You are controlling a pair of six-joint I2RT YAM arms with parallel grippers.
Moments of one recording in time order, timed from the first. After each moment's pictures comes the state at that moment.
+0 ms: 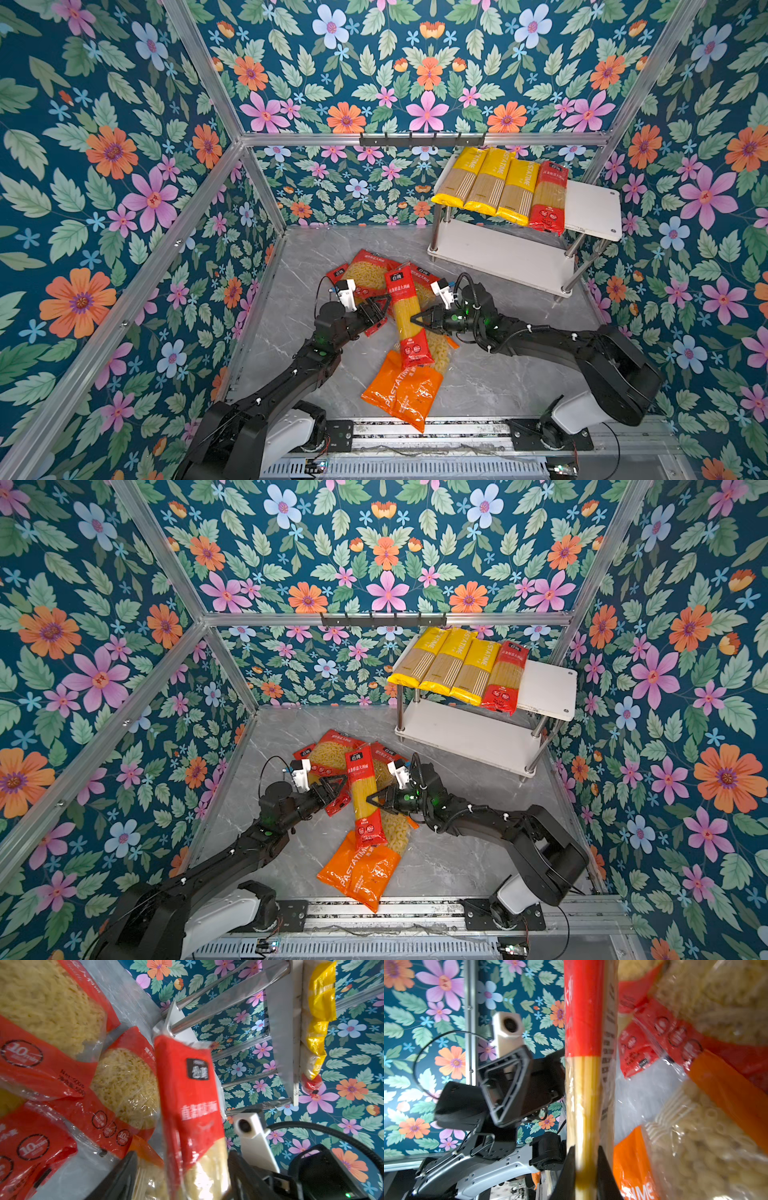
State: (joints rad) left arm -0.43 1.08 0.35 0.53 0.36 -1.02; right arm 0.70 1.48 0.72 0.44 -0.63 1.03
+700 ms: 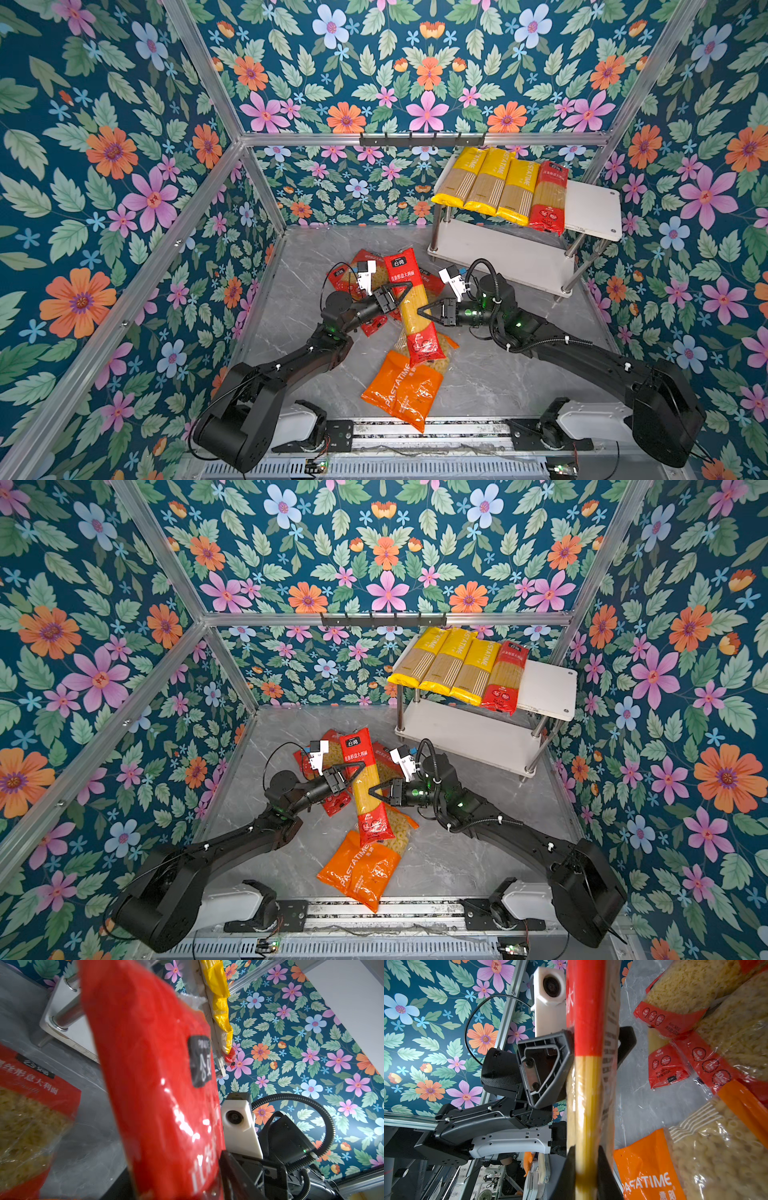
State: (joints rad) left arm -0.50 1.29 0.48 0.92 0.56 -1.10; right arm 0.70 1.26 0.79 0.20 -0.65 0.90
